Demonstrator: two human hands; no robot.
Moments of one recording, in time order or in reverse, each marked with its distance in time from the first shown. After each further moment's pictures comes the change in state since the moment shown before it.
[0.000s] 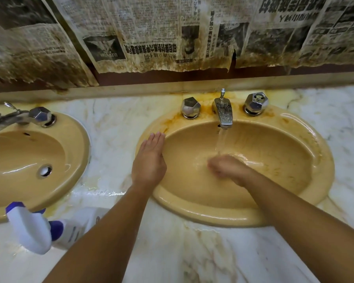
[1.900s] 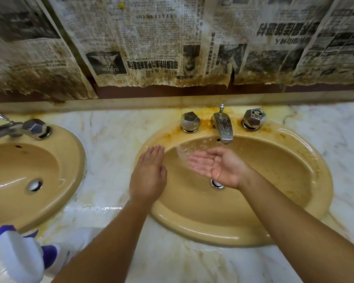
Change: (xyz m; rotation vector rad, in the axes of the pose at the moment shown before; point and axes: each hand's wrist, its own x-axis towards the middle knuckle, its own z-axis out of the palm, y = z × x) left_hand 0.006 0.002 -0.005 0.022 -0.011 -0.015; right_hand -0.017 -0.060 0.006 0.801 -0.141 0.064
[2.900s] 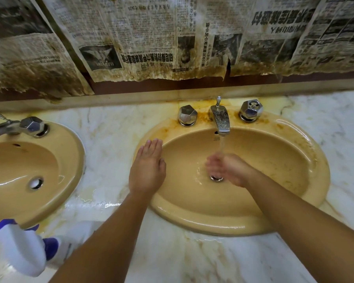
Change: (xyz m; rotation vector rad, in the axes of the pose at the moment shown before) left_hand 0.000 0.001 0.000 0.021 -0.003 -0.005; right_hand 0.009 0.015 -0.040 -0.625 0.156 -0.135
